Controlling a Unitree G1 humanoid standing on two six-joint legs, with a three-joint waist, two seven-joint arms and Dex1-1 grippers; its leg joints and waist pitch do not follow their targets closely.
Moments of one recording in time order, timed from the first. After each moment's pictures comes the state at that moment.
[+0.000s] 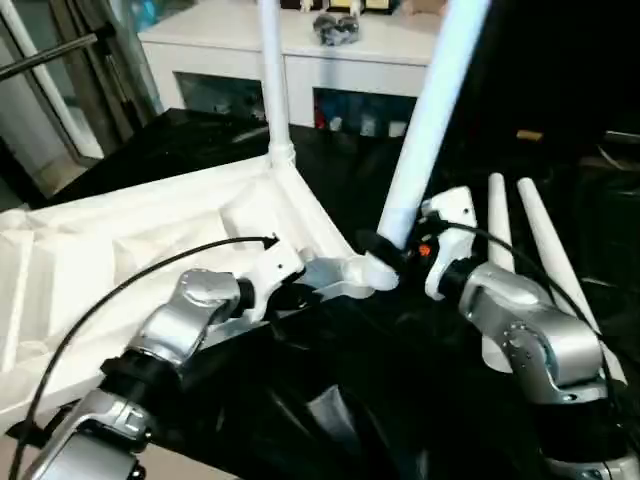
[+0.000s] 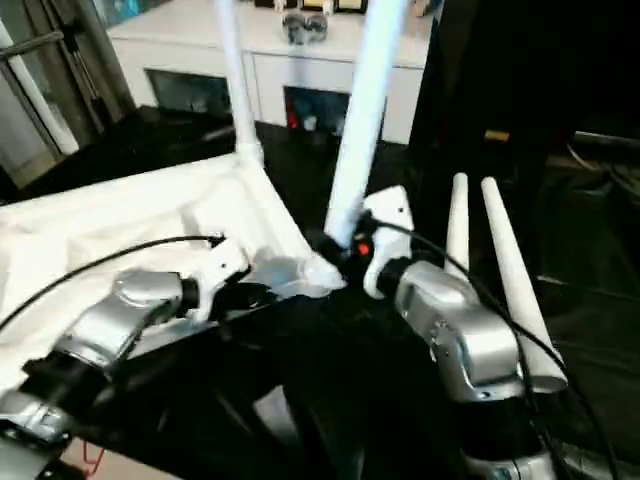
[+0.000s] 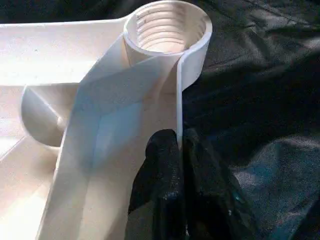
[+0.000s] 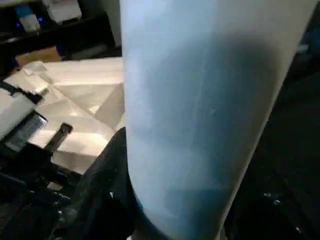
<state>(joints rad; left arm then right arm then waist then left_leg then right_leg) -0.53 0.36 -0.35 0.45 -0.07 0.25 -0.88 -0.36 -0.24 0.06 -0.09 0.36 0.66 0.45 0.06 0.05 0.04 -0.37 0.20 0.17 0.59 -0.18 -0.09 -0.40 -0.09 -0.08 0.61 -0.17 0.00</state>
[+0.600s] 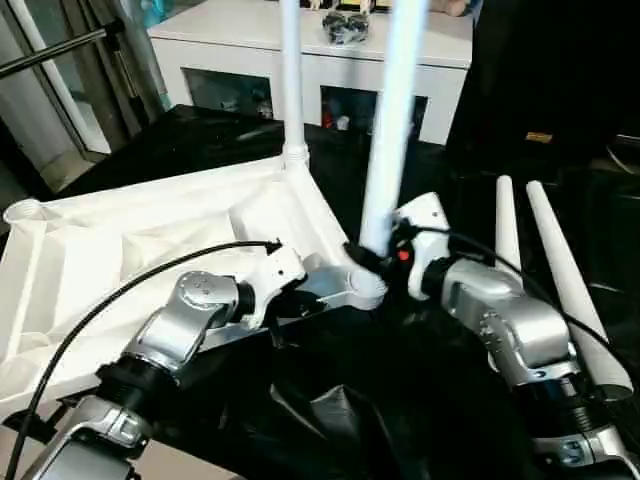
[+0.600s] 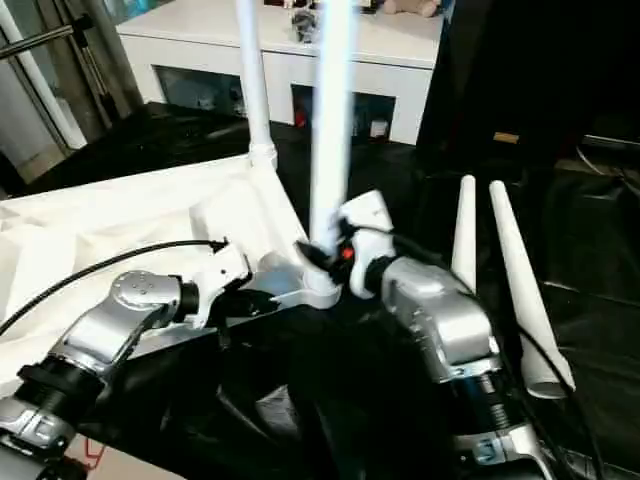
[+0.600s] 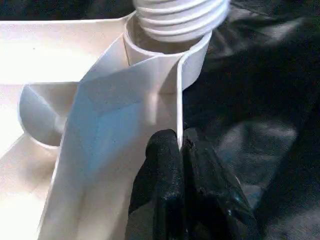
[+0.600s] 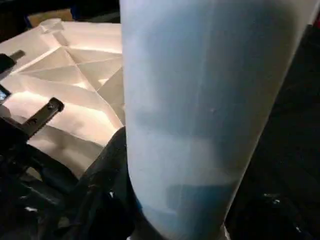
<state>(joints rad) -0.48 0.40 -0.35 0.38 -0.06 0.25 -0.99 -0.43 -0.25 0.15 0.08 0.28 0.59 0.53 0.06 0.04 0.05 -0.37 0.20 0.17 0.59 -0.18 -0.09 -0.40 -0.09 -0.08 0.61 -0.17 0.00</state>
